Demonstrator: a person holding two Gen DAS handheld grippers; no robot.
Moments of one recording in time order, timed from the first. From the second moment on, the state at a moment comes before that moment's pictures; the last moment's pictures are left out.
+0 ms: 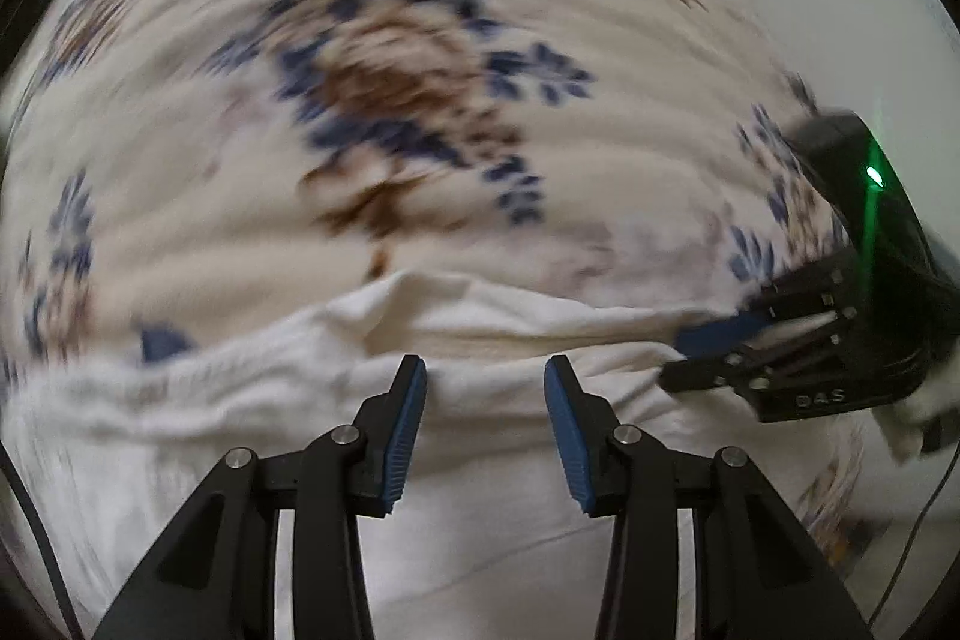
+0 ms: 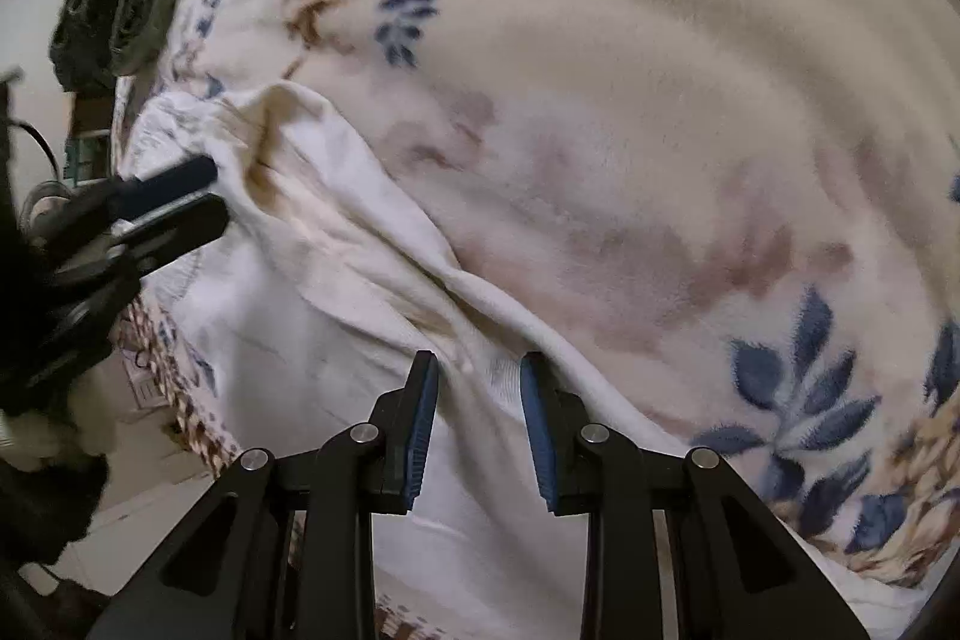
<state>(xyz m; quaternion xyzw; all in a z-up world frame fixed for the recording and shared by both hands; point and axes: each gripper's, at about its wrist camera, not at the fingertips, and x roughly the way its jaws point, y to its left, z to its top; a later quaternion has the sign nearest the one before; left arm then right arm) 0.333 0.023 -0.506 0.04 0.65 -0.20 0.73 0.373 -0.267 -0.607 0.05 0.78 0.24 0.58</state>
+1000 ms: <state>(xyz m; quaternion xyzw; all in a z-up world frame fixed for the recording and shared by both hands) 0.347 0.030 -0.557 0.18 0.68 -0.24 0.67 0.347 -0.284 -0.598 0.20 0.74 0.17 0.62</state>
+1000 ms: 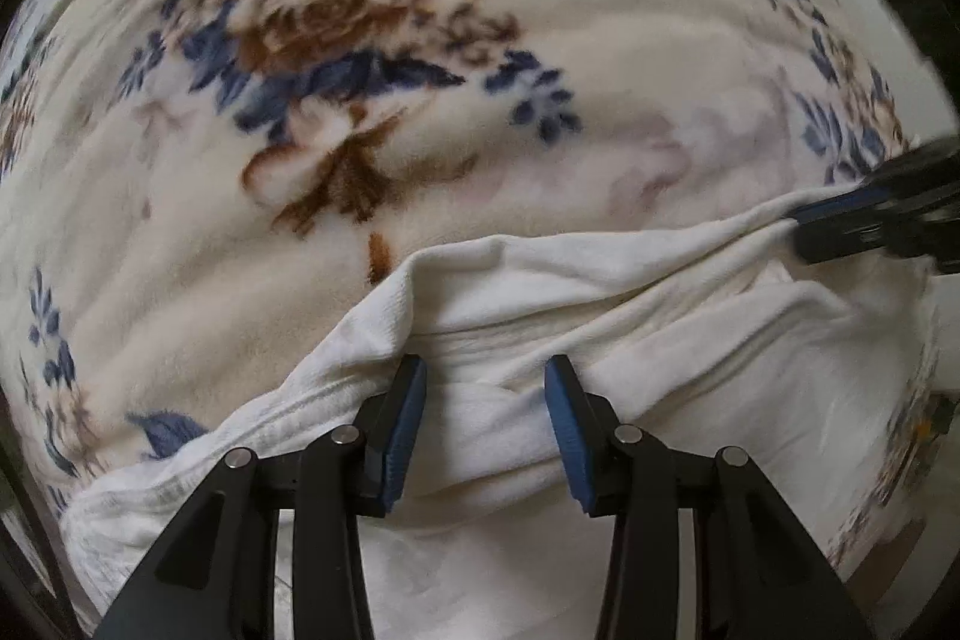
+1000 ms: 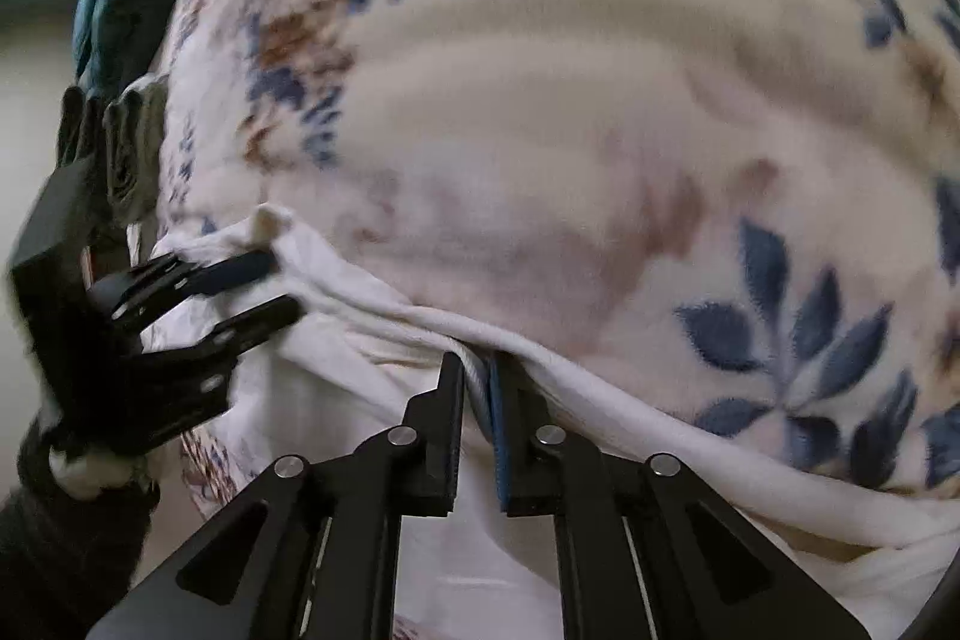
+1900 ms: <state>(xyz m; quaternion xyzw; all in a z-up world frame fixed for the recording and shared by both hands) 0.312 0.088 -0.487 0.01 0.60 -0.01 0.80 0.343 -0.308 -0.556 0.05 0.71 0.07 0.70</state>
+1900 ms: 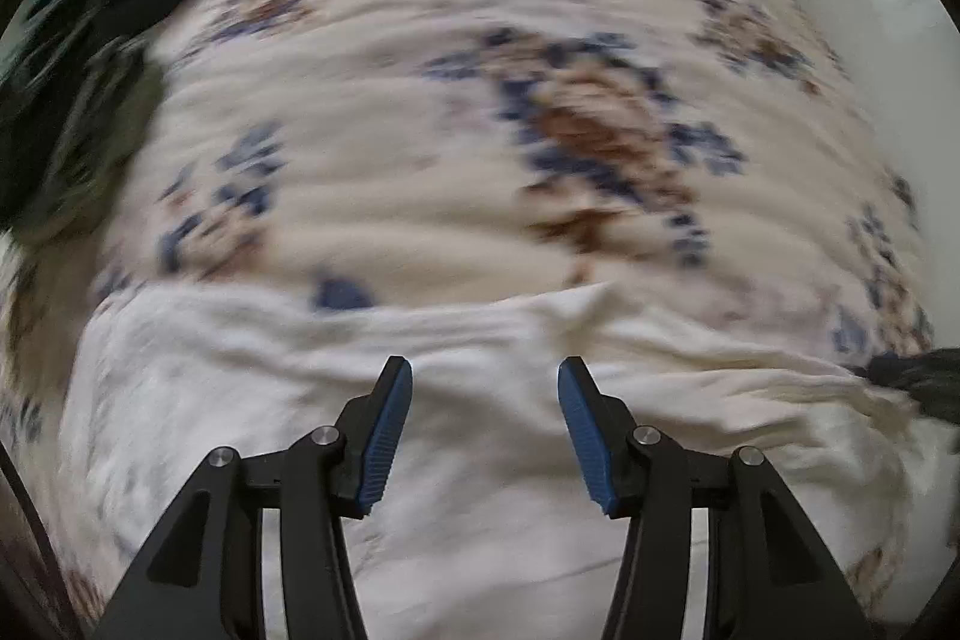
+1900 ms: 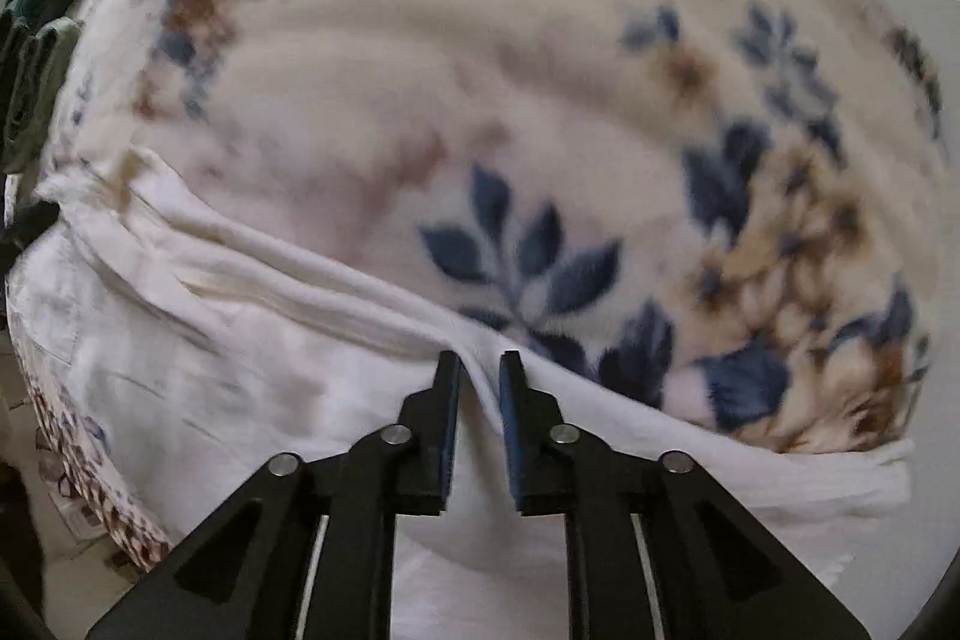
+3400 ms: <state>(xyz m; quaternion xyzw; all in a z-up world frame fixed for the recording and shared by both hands) 0.372 0.080 -0.530 0.00 0.66 -0.07 0.75 0.363 -0.253 -0.616 0.12 0.75 0.15 0.64</state>
